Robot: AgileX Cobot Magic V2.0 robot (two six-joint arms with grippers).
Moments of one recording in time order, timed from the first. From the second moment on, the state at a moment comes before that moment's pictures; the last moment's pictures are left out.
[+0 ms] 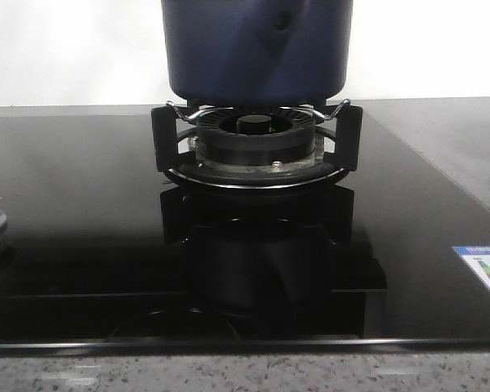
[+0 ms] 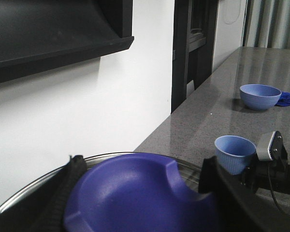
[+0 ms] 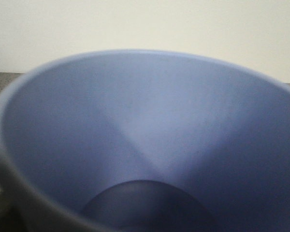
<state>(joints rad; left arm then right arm) -0.09 1.56 -1.47 -1.59 1.03 1.60 -0.15 1.62 -0.47 0.09 -1.00 -0.18</state>
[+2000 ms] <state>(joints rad) -0.09 1.56 -1.47 -1.59 1.05 1.60 -0.06 1.26 -0.45 -0.07 -0.78 -0.18</state>
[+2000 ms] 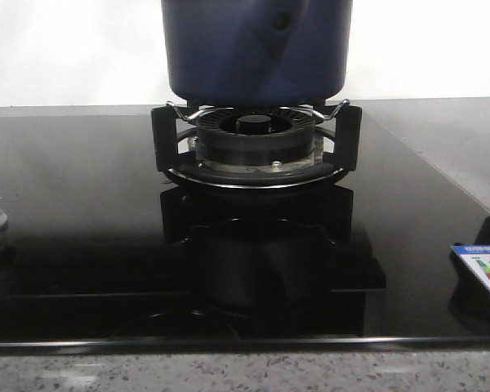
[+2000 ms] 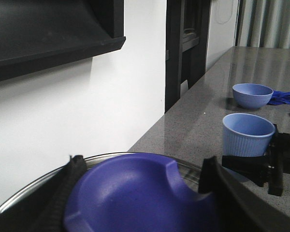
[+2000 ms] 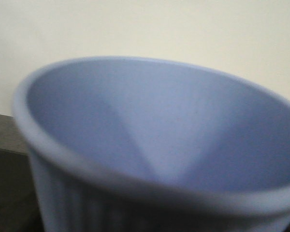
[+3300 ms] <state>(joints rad) -0.04 1.52 -1.47 -1.55 1.06 1.58 0.26 1.25 -1.06 -0.33 -0.05 -0.18</state>
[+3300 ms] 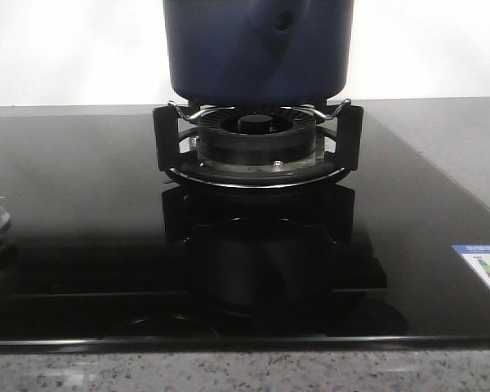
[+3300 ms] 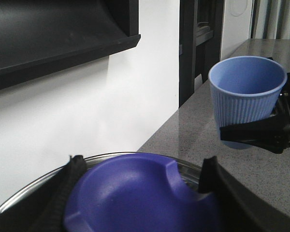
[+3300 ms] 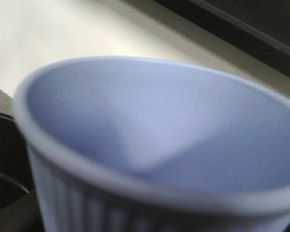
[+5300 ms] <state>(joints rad) -0.04 1.52 -1.47 -1.55 1.08 1.57 0.38 1.47 -1.21 -1.12 0.00 -0.18</state>
